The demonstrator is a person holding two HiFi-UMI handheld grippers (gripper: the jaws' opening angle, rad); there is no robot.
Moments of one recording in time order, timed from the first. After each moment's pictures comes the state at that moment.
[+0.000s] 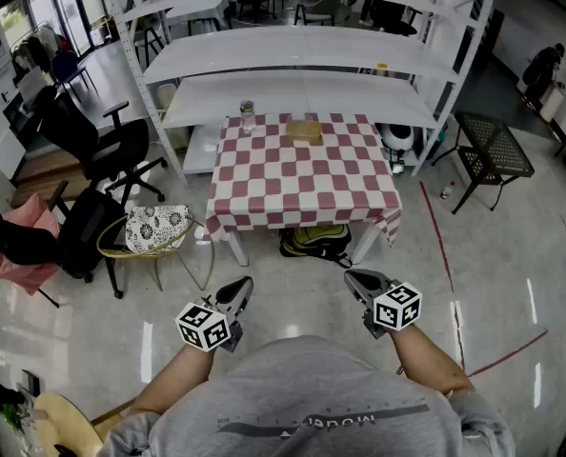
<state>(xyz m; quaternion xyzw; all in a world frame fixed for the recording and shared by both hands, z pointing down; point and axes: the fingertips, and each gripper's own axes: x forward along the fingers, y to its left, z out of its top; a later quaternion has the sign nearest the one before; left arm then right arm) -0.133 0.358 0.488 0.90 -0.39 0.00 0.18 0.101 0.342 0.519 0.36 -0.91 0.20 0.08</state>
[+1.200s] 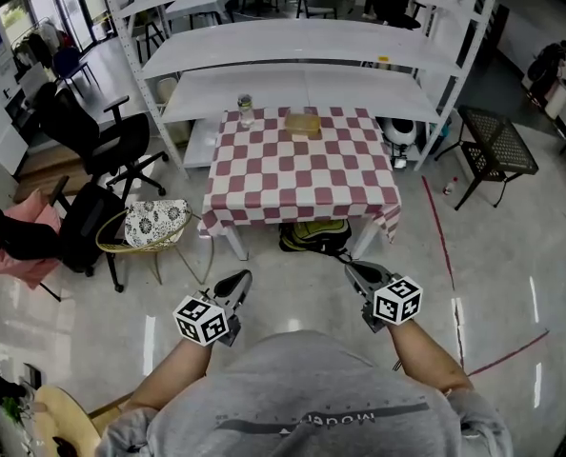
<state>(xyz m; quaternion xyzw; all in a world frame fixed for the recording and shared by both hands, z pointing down) -0.114 0.348 0.484 0.90 -0.39 0.01 0.18 0.122 0.325 0.516 0.37 -0.90 0.21 0.06</state>
